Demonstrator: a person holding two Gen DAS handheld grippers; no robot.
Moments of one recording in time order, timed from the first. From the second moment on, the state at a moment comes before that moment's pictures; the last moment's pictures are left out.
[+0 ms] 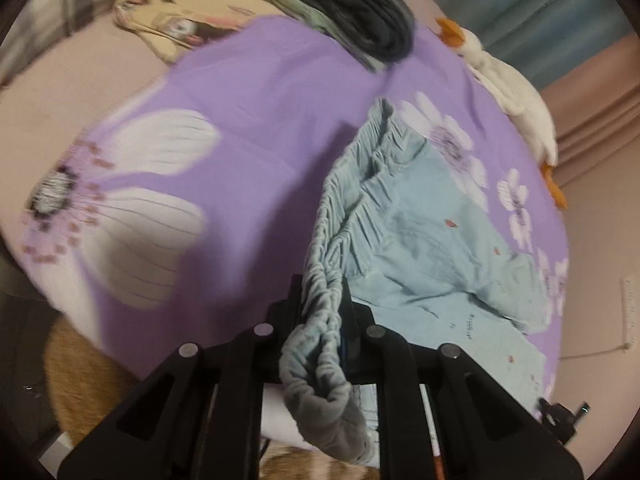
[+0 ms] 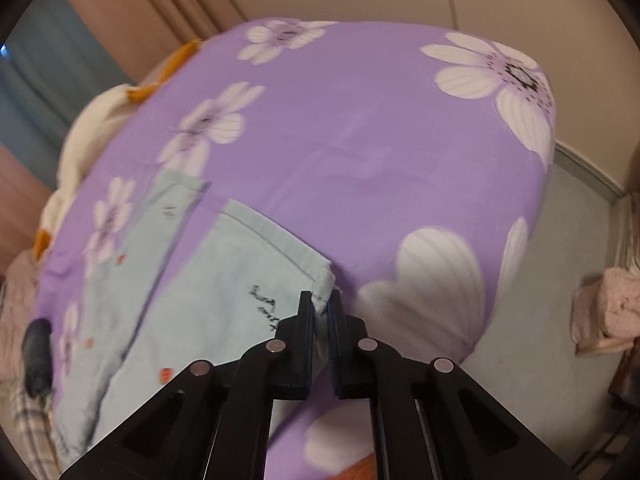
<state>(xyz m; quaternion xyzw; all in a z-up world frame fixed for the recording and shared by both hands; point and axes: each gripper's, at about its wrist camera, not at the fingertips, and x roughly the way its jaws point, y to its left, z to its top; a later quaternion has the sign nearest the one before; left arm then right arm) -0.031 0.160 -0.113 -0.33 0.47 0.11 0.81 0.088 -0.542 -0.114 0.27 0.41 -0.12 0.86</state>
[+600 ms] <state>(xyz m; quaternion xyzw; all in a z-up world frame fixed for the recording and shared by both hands) -0.030 0.170 -0.144 -0.28 0.52 0.15 0.79 0.085 -0.528 -0.147 0.22 0.46 -0.16 0.84</state>
